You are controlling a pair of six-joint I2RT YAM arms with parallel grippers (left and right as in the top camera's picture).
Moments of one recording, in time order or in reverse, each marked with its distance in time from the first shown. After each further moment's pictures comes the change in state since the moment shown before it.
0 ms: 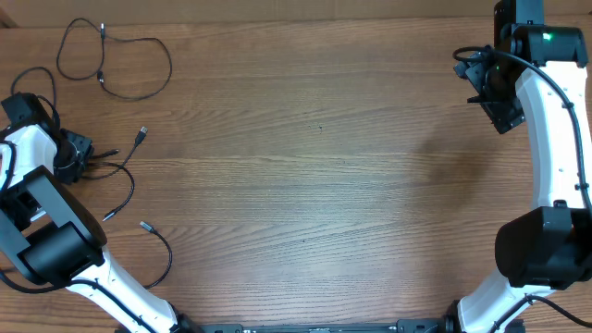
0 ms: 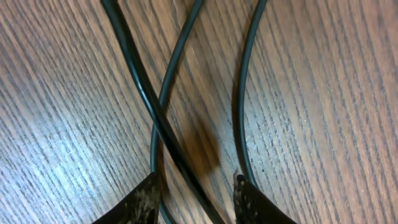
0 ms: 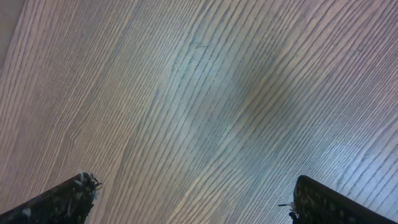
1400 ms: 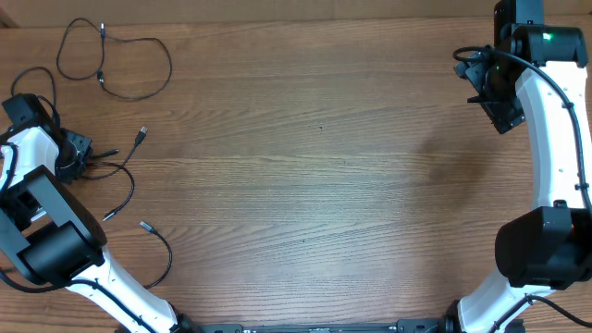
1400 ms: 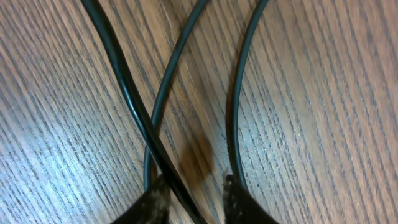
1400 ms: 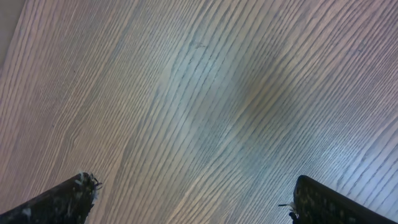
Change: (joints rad) left arm 0.000 0.000 -0.024 0.060 -0.008 -0.002; right arm 0.000 0.000 0.000 0.000 0.000 0.000
